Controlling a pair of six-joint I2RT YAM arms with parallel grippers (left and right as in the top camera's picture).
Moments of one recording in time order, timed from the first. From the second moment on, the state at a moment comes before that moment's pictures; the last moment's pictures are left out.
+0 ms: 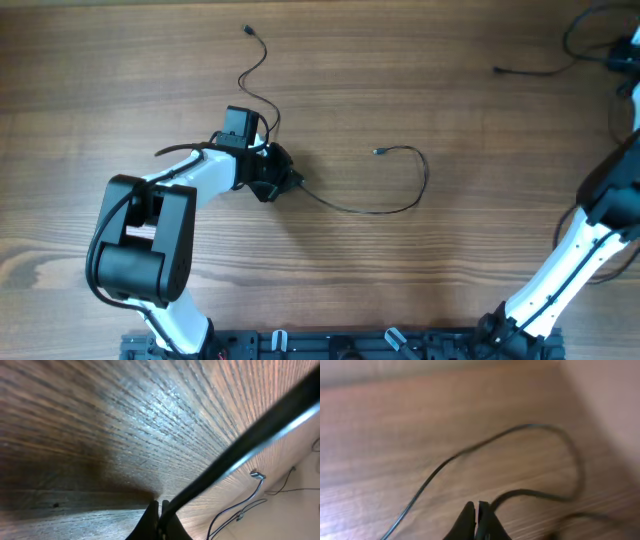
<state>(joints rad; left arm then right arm) -0.22 1.89 0.93 -0.30 0.60 -1.02 -0.55 2.47 2.09 -0.36 -0.11 -0.24</state>
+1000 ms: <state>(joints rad) -0.59 1.93 1.01 0.54 0.64 -0.95 -0.43 2.06 2.10 -1.36 -0.34 0.18</state>
